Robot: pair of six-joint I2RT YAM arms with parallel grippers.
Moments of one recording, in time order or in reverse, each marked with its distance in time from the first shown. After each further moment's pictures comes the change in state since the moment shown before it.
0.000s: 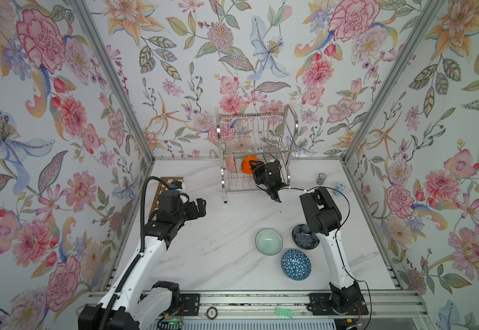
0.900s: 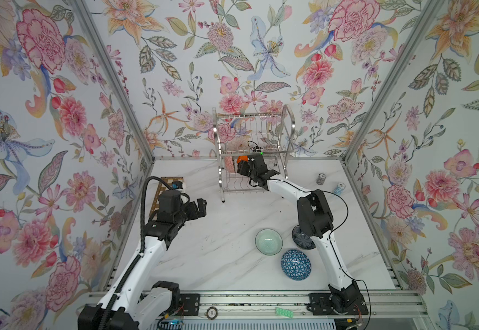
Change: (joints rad) left arm -0.006 -0.001 0.000 0.001 0.000 0.000; right arm 0.112 0.050 0.422 -0.679 0.177 -0.769
